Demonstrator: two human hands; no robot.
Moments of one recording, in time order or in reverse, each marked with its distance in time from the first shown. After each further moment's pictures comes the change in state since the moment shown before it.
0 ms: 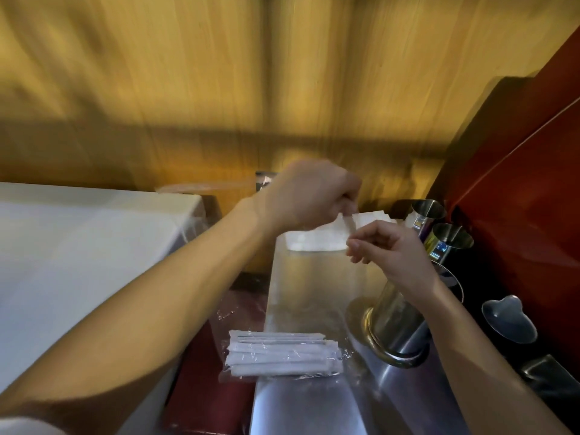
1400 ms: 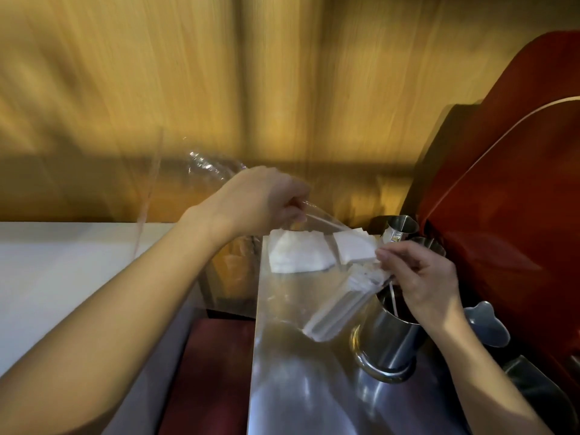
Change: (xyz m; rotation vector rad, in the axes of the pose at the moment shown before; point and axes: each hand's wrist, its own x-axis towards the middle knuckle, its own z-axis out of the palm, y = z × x) left_hand -0.007 -0.040 -0.022 -0.052 -0.046 0.010; right_hand -0.028 -0.002 -0.028 -0.188 0.390 -0.102
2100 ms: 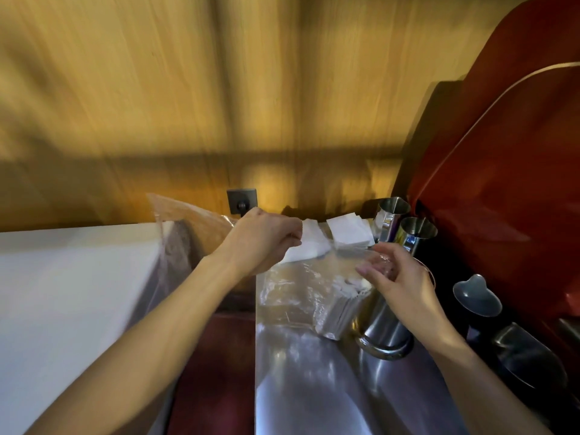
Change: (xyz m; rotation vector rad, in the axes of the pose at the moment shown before) left_hand -0.020 0.003 0.075 -0.030 0.034 0.009; right_hand -0.031 0.024 0.012 -0.059 -0.039 0.222
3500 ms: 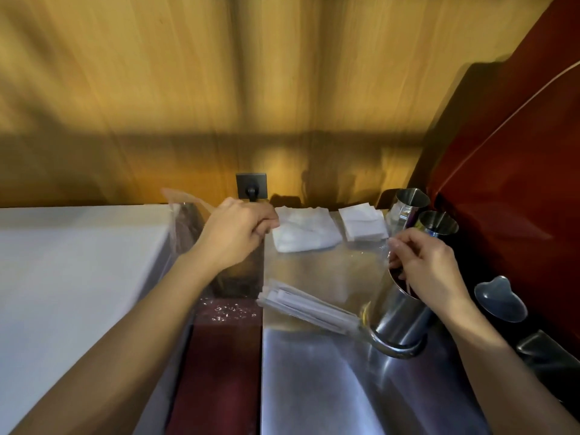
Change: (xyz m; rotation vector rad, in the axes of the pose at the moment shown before) left_hand -0.028 -0.045 0.006 -0.131 0.040 -0.162; right_hand 0.030 -0.006 0.001 -0.173 0.014 0.048
